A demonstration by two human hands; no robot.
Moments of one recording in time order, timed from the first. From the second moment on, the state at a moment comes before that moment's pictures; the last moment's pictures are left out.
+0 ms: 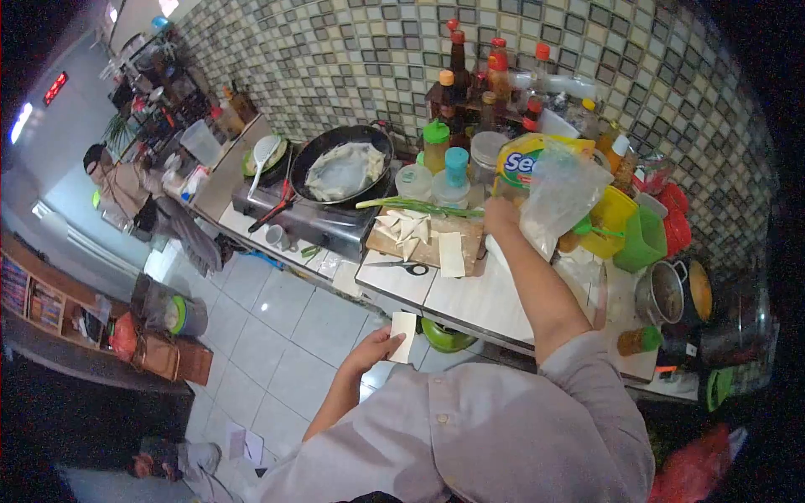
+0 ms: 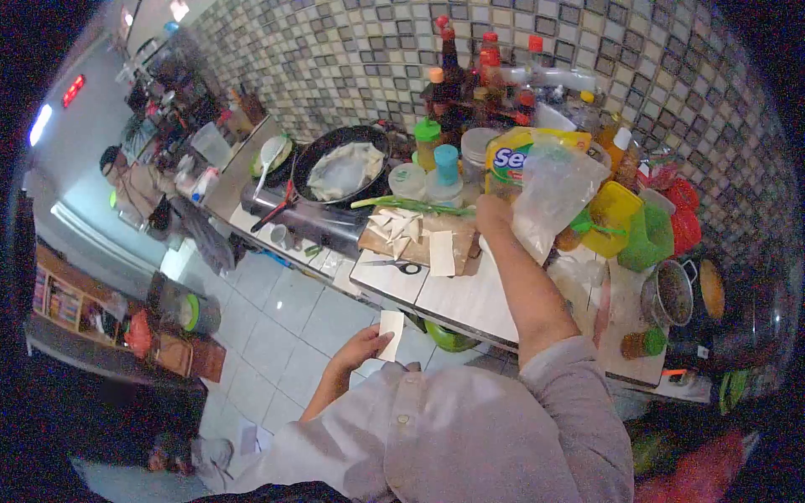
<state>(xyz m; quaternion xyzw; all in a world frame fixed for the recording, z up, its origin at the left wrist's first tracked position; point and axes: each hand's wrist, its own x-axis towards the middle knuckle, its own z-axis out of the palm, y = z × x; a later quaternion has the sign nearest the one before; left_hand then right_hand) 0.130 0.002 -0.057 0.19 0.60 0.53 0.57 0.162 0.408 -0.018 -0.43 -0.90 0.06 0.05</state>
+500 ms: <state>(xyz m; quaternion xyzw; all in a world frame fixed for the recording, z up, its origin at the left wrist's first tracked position) 0.131 0.012 -0.052 0.20 0.63 0.52 0.54 0.204 0.436 0.012 -0.29 -0.92 0.19 0.18</state>
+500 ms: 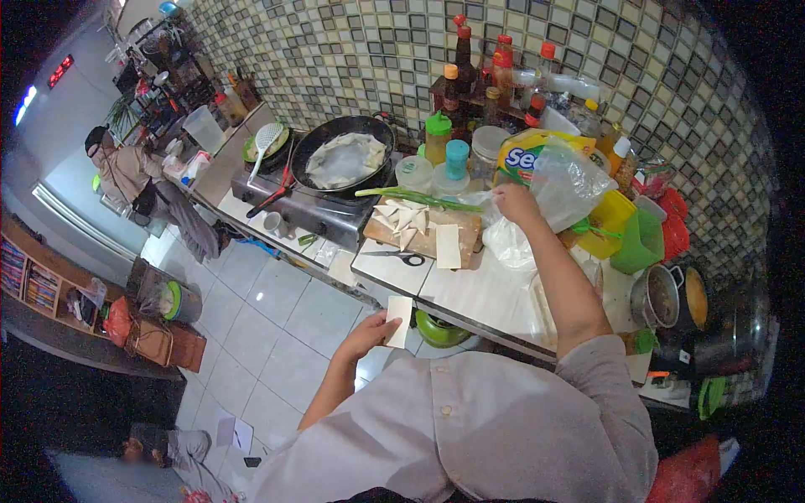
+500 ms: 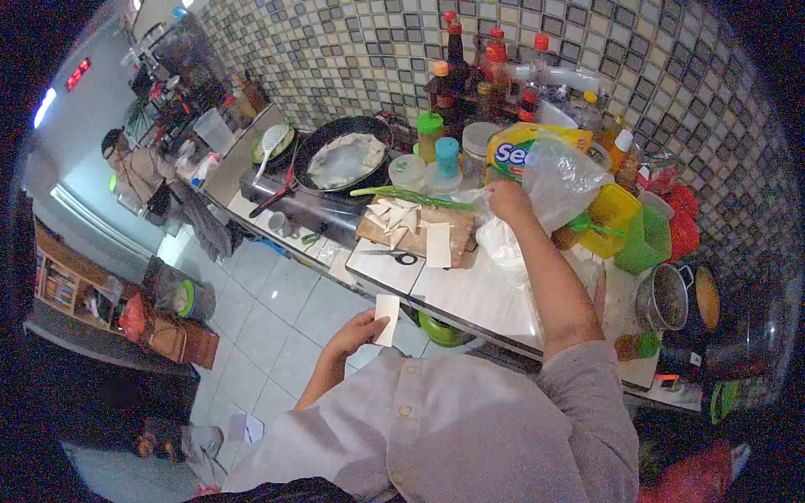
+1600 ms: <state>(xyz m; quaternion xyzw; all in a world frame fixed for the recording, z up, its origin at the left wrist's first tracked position) 0.166 0.144 0.008 0.68 0.61 0.38 0.17 0.308 0.242 0.044 -0.09 -0.95 0.10 0.28</state>
